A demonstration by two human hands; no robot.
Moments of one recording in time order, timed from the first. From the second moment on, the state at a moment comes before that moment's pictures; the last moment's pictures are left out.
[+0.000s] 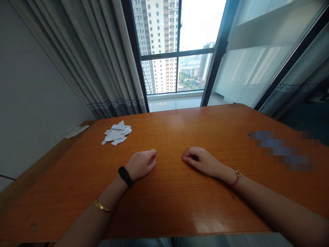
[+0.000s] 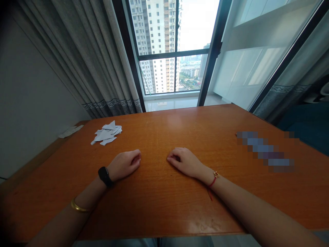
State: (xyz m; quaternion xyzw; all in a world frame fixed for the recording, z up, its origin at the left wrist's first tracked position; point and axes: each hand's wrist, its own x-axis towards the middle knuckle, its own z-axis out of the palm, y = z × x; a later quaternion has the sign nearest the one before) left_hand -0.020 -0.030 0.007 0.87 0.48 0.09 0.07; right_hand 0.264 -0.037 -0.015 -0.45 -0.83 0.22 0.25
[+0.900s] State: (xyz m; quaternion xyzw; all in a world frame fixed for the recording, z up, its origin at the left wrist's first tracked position) left_hand -0.020 -0.031 0.007 0.87 0.48 0.08 0.06; right_hand 0.263 -0.037 -0.014 -0.45 -0.83 0.22 0.25
